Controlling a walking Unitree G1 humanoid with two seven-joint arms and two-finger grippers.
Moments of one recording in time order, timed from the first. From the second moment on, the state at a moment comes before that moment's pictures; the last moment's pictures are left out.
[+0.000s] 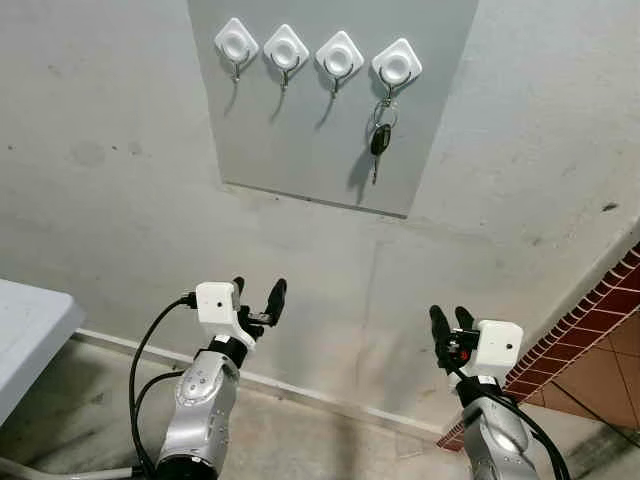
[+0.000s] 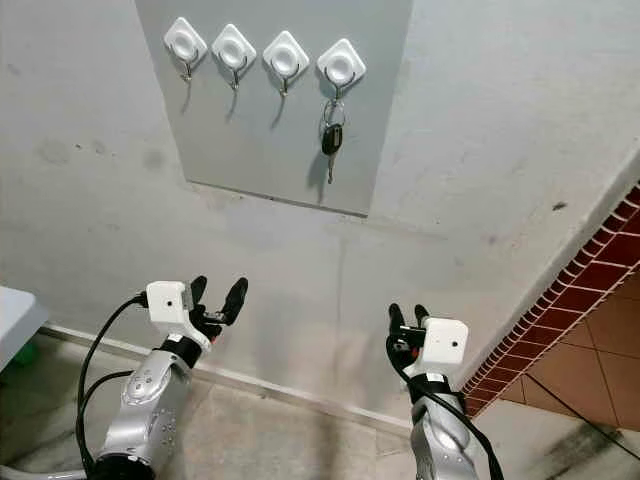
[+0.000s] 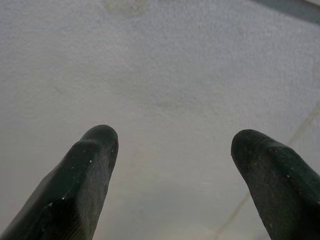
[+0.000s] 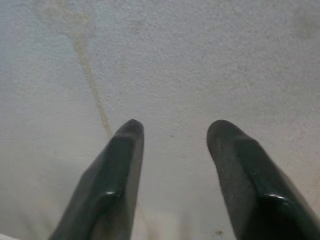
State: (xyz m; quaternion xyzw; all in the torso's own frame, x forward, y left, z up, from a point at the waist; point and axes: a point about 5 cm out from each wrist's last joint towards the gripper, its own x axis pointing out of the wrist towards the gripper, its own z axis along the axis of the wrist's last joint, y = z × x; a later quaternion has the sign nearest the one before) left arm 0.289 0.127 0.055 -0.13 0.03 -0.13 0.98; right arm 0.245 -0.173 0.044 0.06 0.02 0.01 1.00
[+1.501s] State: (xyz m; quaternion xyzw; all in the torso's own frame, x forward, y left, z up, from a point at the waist) left arm 0.287 0.123 0.045 -0.11 0.03 -0.15 0.98; right arm 0.241 -0.179 0.025 0.00 0.06 0.02 1.00
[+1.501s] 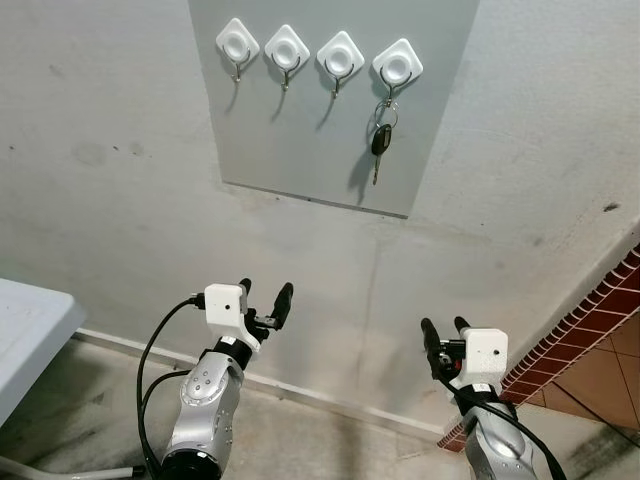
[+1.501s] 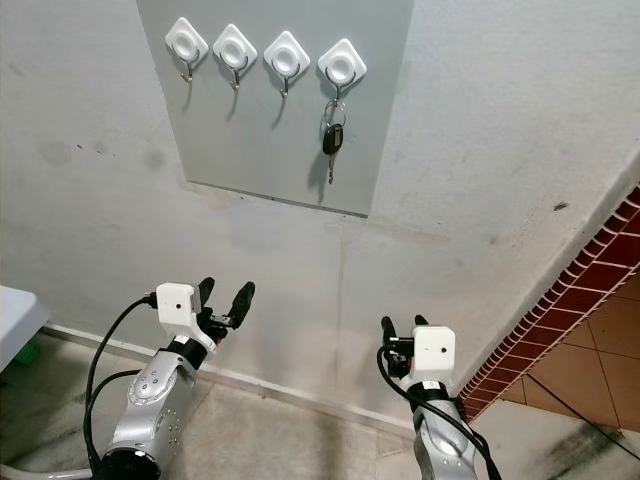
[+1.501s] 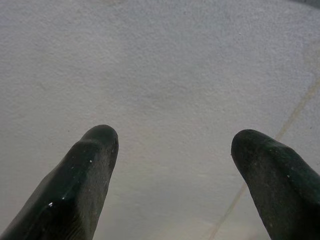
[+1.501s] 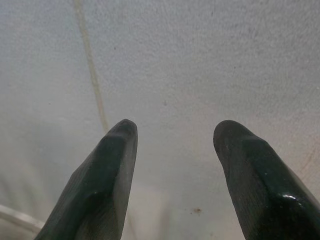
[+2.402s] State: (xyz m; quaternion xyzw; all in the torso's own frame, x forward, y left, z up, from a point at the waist) left arm 0.290 0.123 0.046 -0.11 0.02 -0.14 0.98; right arm 0.245 -0.177 0.027 -0.03 0.05 0.03 1.00
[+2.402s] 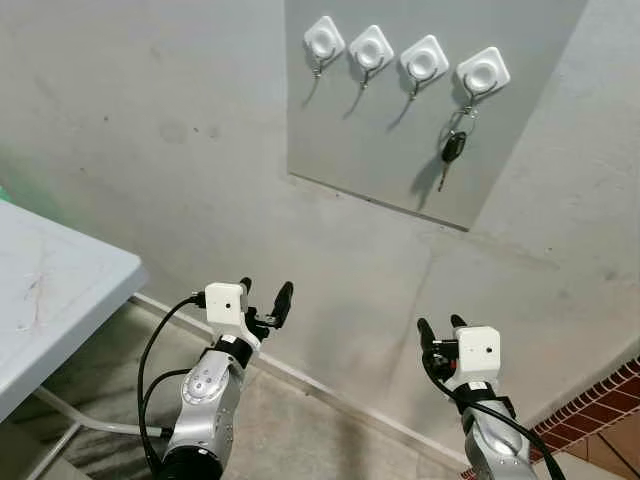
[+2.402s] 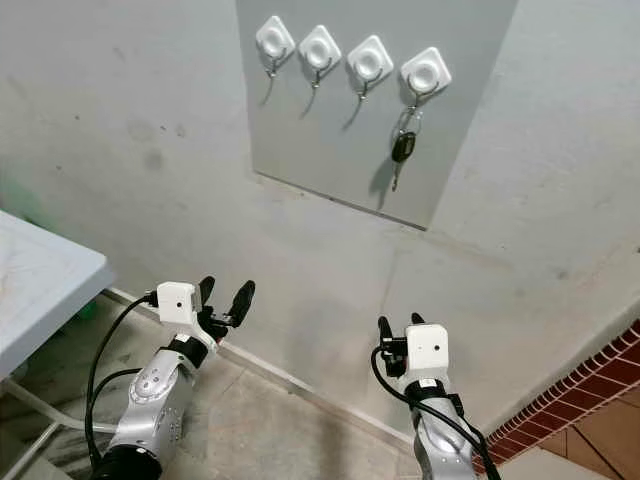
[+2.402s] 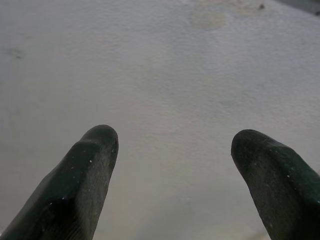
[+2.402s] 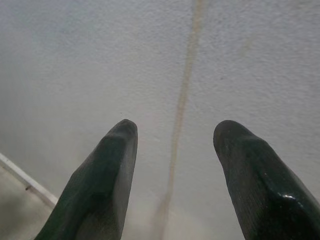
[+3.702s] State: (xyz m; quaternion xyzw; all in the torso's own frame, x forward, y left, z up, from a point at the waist) left arm 0.293 0.125 0.049 -0.11 0.02 -0.14 0.98; right arm 0.248 -0.175 0.027 -0.03 0.05 0.03 1.00
